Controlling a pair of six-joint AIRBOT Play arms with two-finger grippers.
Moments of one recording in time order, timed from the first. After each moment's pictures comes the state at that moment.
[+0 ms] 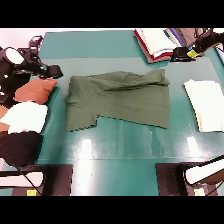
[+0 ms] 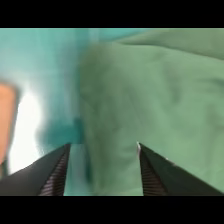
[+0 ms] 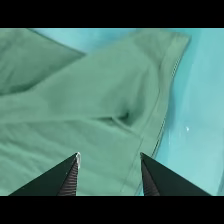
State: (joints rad) left arm 0.06 -1.44 1.45 1.24 -1.02 -1.39; right arm -0.06 -1.68 2.02 -1.37 1.48 1.46
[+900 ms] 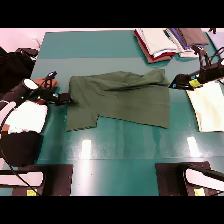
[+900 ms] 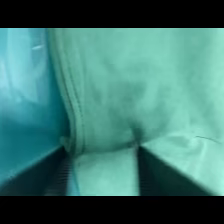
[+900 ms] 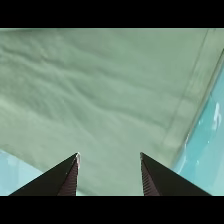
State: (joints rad) left arm 0.05 -1.47 1.03 0.99 -0.90 -1.21; right arm -0.14 -1.26 1.29 -1.18 1.32 1.41
